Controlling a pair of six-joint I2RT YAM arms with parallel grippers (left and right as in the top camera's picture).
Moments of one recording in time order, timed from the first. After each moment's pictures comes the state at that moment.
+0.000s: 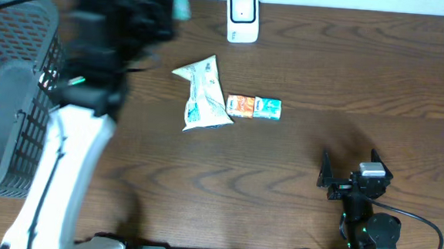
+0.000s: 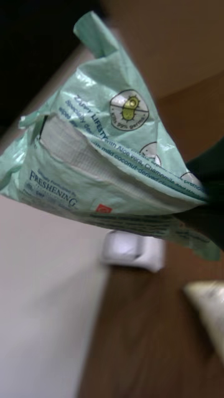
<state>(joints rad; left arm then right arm) -0.20 1.43 1.47 -0.35 0.25 -0.61 0.04 0.01 0.01 -0.07 -0.02 -0.04</state>
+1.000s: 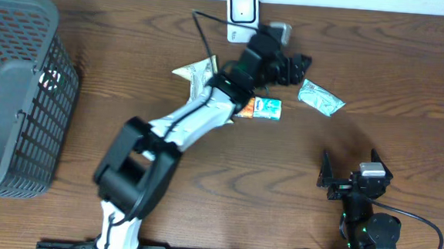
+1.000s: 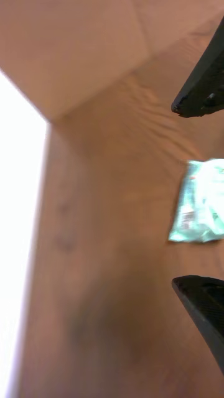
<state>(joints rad) -0.60 2.02 1.46 0.17 0.22 -0.57 0.04 0.01 0.01 -0.07 -0.02 -0.04</state>
